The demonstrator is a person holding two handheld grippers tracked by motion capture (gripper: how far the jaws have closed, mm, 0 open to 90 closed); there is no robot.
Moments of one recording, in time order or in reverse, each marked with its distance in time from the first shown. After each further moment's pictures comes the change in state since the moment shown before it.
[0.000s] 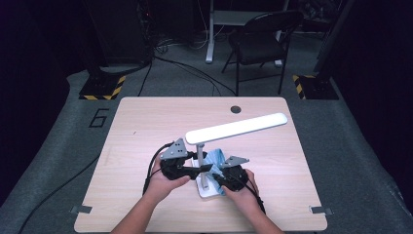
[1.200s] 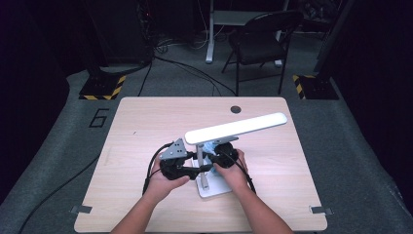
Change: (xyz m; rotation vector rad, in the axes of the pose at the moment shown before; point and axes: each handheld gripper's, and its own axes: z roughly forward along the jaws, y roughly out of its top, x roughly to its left) left arm 0.000 -0.001 -0.001 -0.008 -0.001 0.002; right arm -0.033 0.052 0.052 -0.008 -0.050 0.037
